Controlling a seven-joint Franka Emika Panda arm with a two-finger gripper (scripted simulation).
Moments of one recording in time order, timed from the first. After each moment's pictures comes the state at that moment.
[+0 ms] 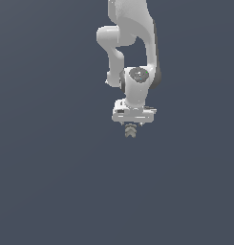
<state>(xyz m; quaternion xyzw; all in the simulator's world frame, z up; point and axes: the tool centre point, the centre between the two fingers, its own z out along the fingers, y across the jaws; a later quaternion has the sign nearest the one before) -0.097 0.079 0.089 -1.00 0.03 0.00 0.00</state>
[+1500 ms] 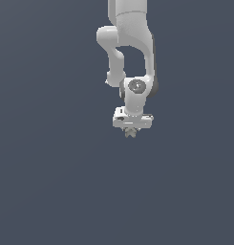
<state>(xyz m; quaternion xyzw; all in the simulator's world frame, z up) -0.098 0.079 0.041 -1.00 0.03 0.00 0.00</state>
